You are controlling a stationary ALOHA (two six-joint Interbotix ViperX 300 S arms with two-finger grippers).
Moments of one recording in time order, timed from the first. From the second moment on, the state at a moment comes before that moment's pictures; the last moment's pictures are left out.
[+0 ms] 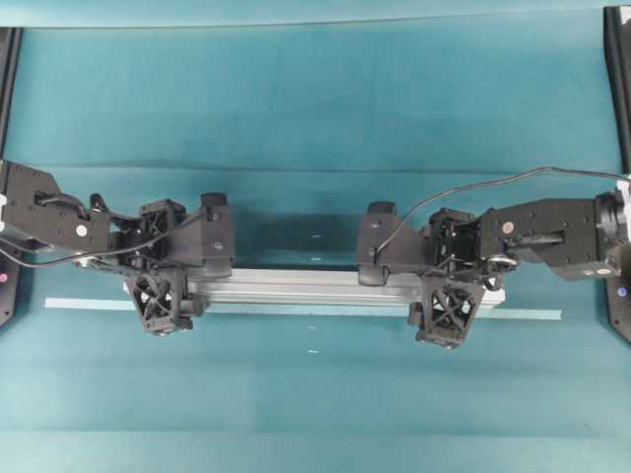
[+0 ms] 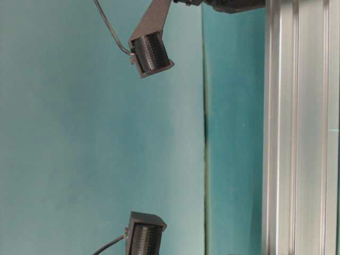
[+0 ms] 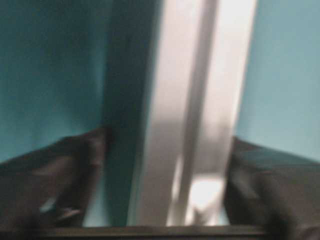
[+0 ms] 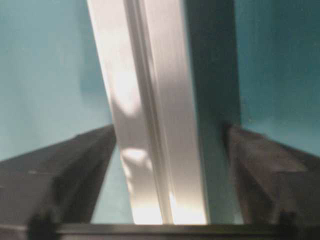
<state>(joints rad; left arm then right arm) 0.02 -0.02 0.86 0.03 0.26 -0.12 -0.01 0.05 0.71 0.14 0.57 0.04</state>
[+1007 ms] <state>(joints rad) 0.03 -0.43 0.85 0.03 0.40 -0.06 -0.09 -0.27 0.70 0.09 0.56 0.03</state>
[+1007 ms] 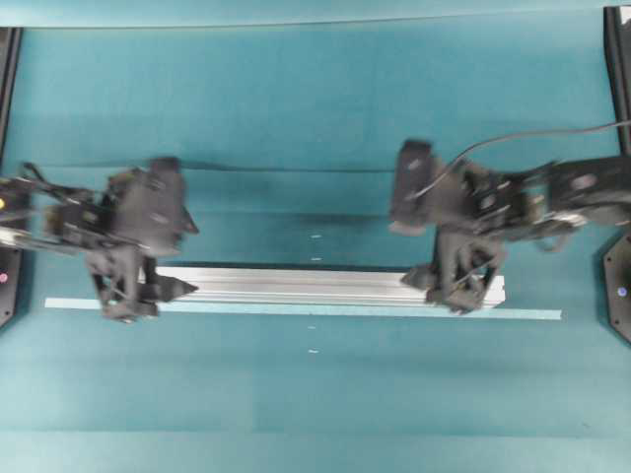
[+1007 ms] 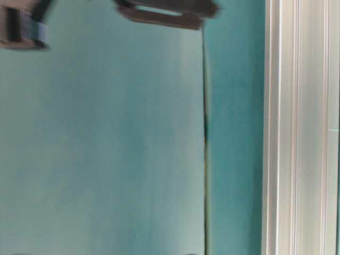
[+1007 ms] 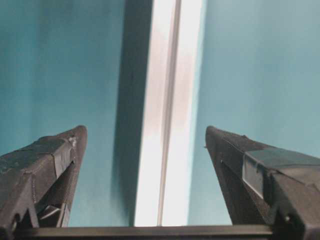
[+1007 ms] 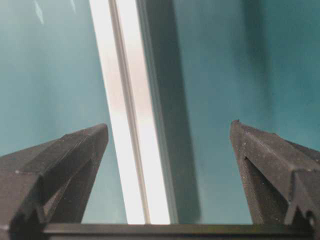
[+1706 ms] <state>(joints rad) 0.04 -0.68 0.88 0.03 0.30 0.04 -0.11 -0.65 0.82 0.06 0.34 0.03</state>
